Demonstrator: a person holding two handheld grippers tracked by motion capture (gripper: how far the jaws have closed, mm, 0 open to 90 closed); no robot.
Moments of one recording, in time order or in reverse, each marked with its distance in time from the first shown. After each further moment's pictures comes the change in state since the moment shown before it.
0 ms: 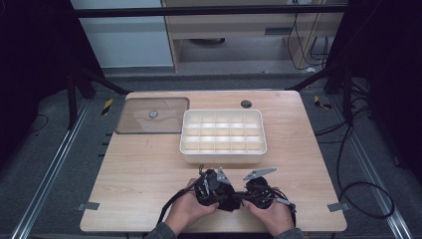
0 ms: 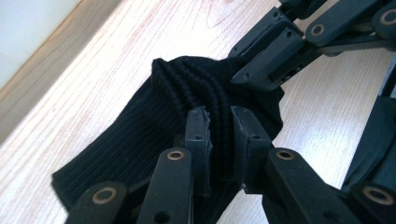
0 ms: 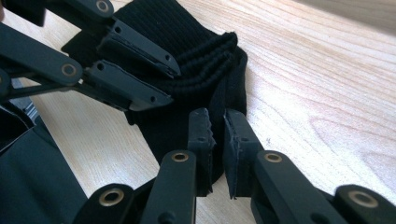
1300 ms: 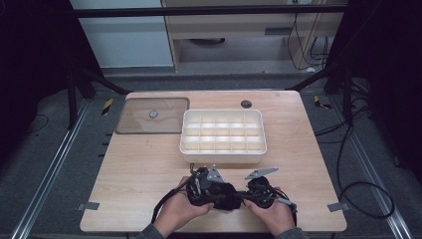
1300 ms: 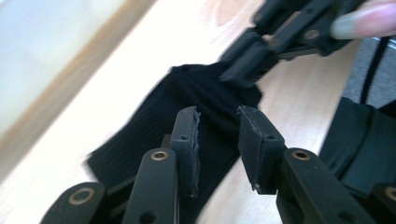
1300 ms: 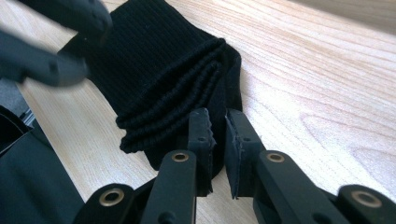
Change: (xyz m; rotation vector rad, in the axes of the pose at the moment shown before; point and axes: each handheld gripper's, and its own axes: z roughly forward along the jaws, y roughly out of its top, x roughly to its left) left arm 0.000 -0.004 -0.038 -0.064 0.007 0.013; right arm -0.004 -0.002 -0.001 -0.005 -0.002 0.024
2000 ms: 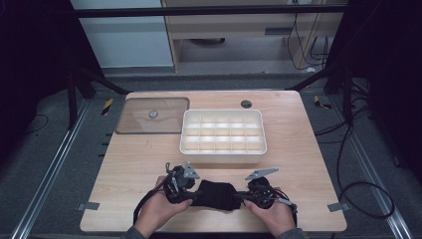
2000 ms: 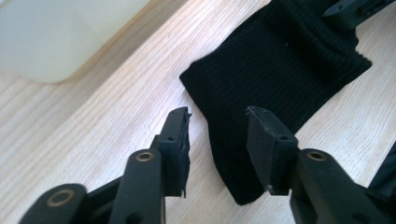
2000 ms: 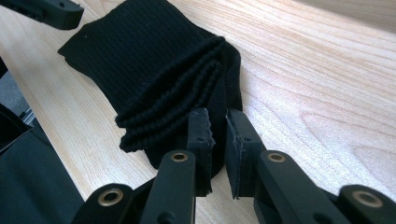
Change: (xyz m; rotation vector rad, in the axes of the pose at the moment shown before) left arm 0.033 -0.049 -0.016 0.031 0.132 -0.113; right arm 0.000 -0.001 0.000 0.000 0.000 -0.007
